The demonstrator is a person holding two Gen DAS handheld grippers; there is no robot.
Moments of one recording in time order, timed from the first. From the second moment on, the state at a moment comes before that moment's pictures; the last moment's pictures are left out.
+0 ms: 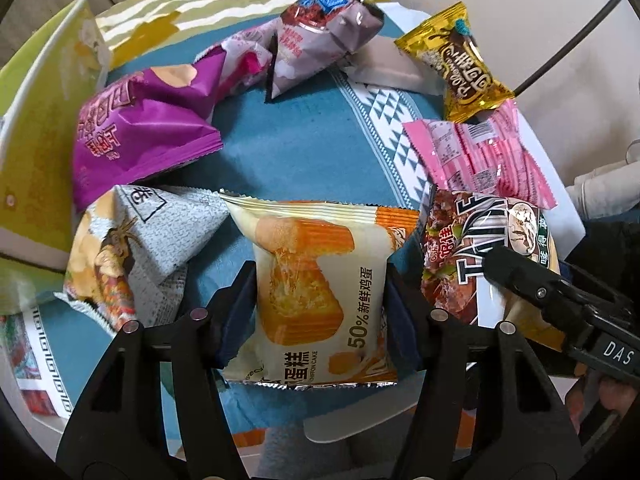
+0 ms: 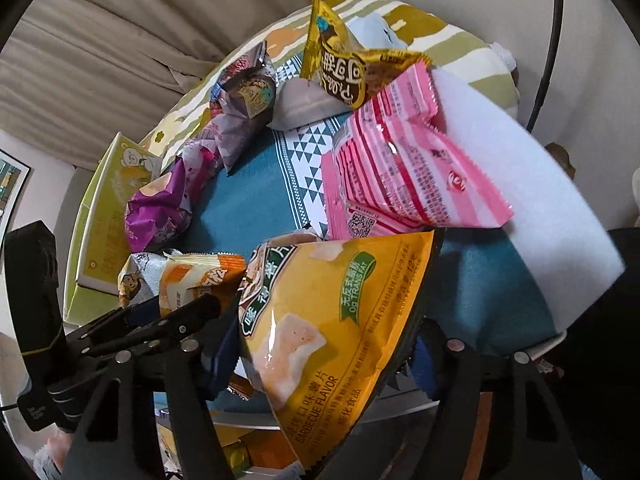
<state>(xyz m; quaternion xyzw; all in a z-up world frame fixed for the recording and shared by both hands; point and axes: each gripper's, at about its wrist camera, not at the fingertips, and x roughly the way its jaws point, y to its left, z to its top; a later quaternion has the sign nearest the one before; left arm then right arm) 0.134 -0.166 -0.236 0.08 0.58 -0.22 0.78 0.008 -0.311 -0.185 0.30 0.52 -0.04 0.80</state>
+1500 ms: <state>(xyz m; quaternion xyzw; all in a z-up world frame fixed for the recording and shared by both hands) 0.219 0.130 -0.077 -0.02 0.45 -0.05 0.89 0.157 -0.081 -0.028 0.10 0.41 0.18 0.89</state>
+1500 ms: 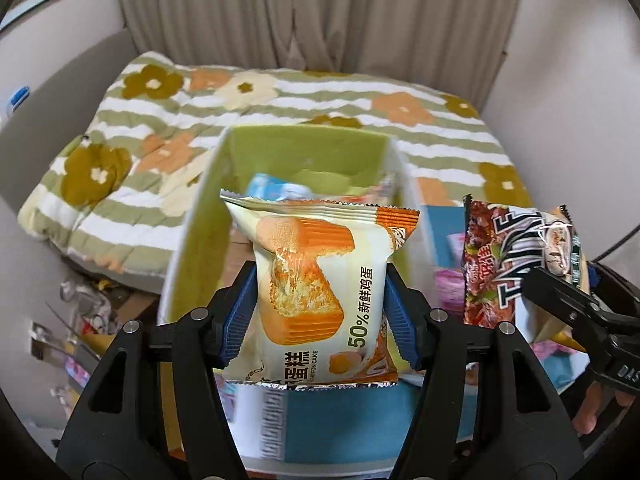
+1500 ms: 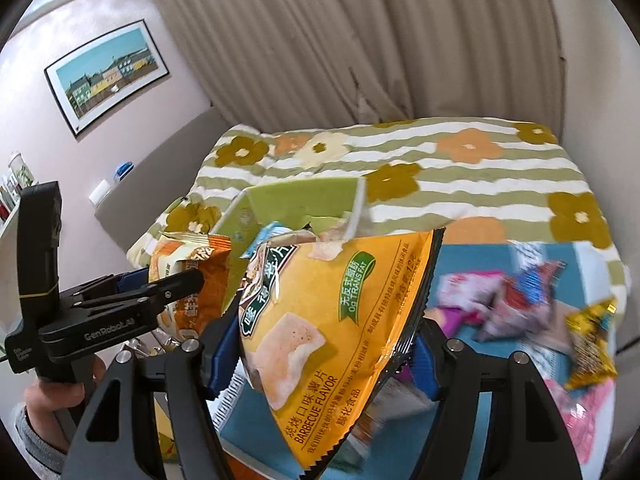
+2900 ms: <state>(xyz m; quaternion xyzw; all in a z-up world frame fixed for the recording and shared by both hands) 0.251 0.211 -0.144 -0.03 0.51 -0.09 0.86 0.226 0.039 -0.097 -0.09 0.47 0.16 0.86</state>
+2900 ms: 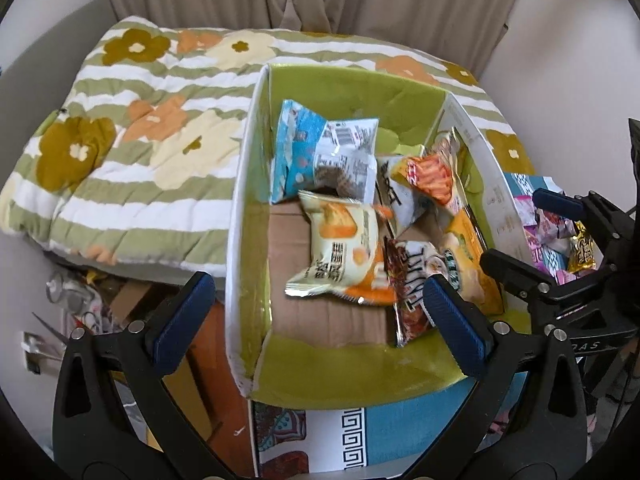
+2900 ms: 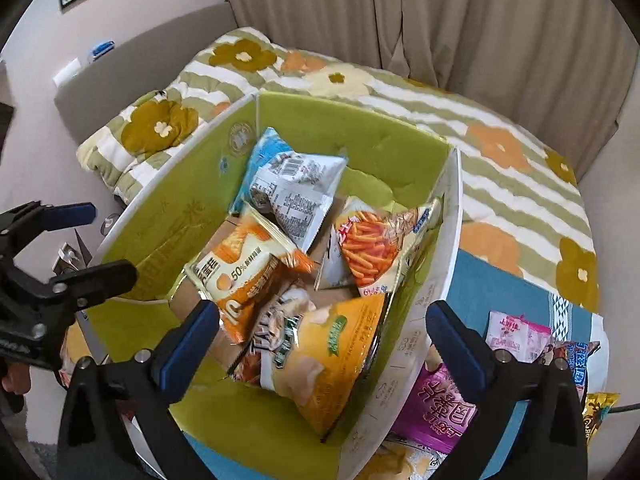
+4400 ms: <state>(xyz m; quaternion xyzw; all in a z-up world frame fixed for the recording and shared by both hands) 0.055 -0.024 -0.088 0.02 0.40 -0.07 0.91 0.030 -0.221 -0.010 0.04 0.37 0.08 0.93</state>
